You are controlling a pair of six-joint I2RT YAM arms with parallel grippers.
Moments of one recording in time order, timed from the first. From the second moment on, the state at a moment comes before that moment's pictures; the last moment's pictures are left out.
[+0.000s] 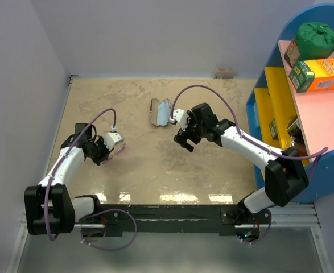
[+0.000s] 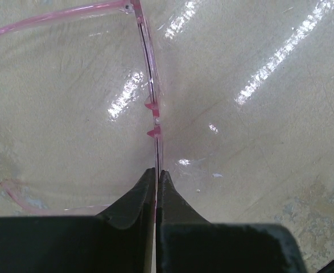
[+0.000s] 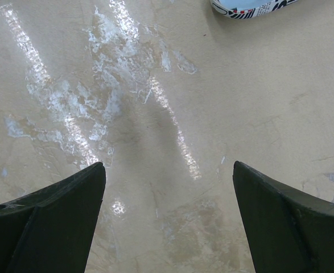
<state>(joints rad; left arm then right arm) 0.07 1.19 0.67 -0.65 0.39 0.90 0.59 1.50 1.08 -0.42 -0.20 -0.50</state>
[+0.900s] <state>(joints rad) -0.13 1.20 0.71 -0.70 0.56 0.87 0.59 1.50 1.08 -0.42 -0.21 -0.50</state>
